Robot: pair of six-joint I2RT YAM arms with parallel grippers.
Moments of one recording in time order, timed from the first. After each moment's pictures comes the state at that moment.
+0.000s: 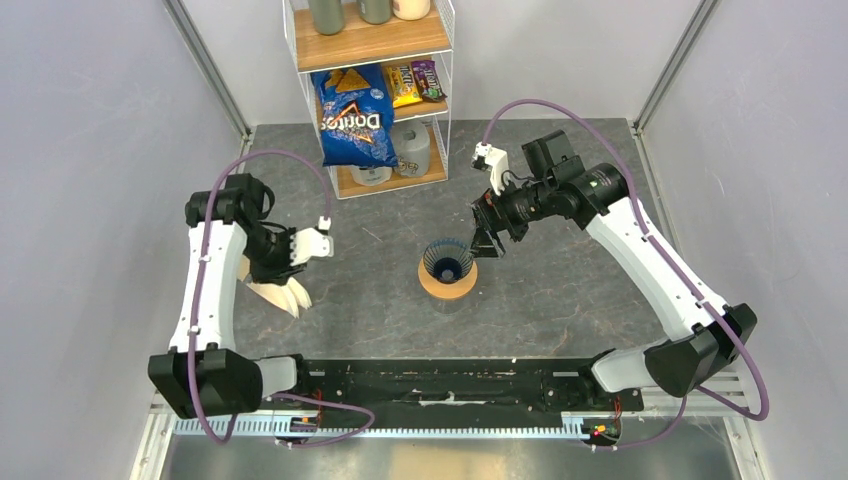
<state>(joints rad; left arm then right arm) 0.10 1.25 1.33 -1.56 0.27 1.54 0.50 1.40 1.53 -1.03 -0.65 -0.15</state>
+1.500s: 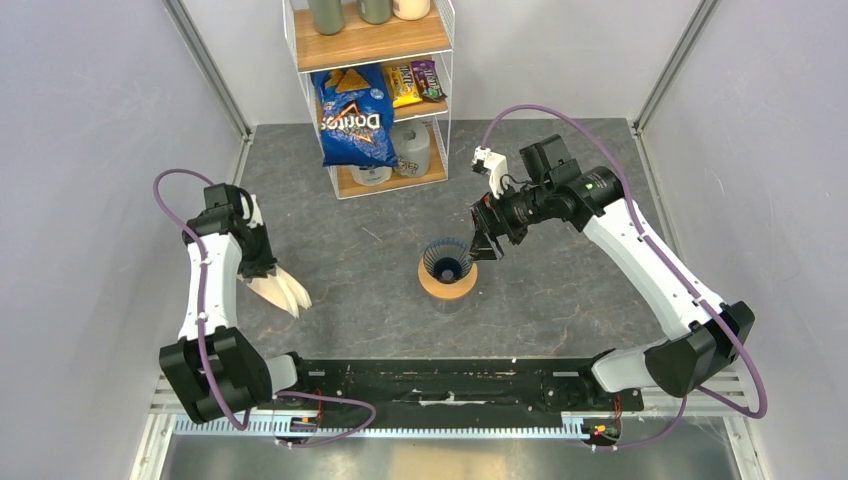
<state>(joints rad) 0.31 1.24 1.05 -1.02 0.02 0.00 0.50 1.39 1.48 -1.01 -0.65 -0.13</state>
